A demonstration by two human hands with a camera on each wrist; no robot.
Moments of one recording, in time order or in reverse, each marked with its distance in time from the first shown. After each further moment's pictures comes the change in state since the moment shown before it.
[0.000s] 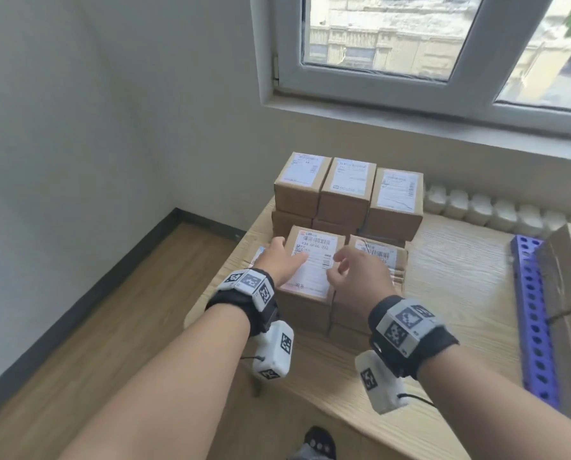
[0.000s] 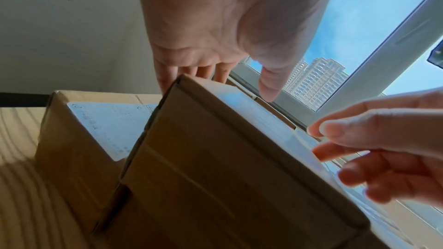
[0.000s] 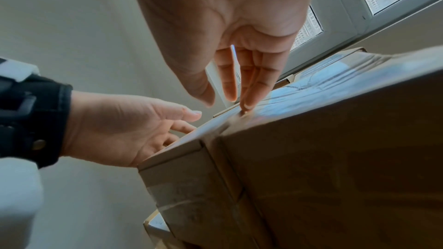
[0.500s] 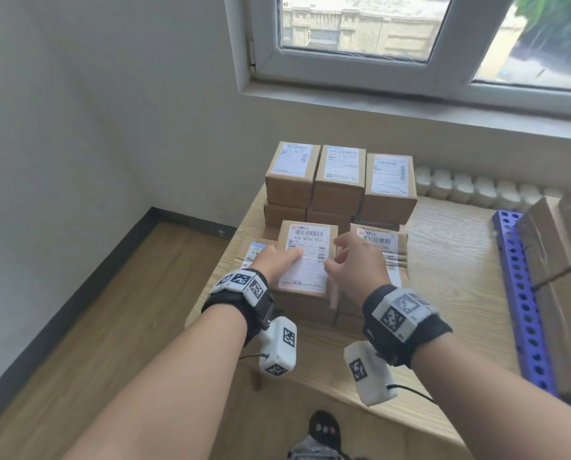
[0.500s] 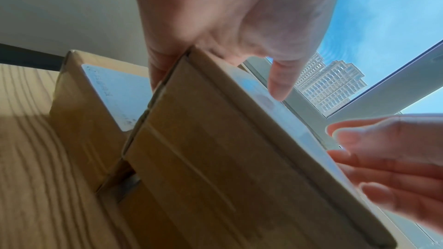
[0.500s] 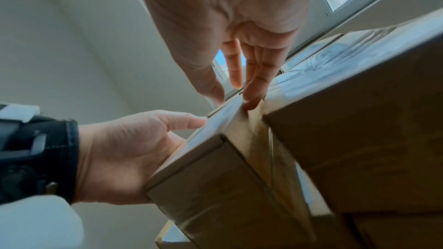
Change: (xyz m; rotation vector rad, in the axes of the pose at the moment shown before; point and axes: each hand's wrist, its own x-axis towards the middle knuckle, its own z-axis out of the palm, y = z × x) left_hand 0.021 -0.025 -0.007 -0.275 -0.174 -0.100; right_hand -0.002 -0.024 0.013 0.160 0.078 0.198
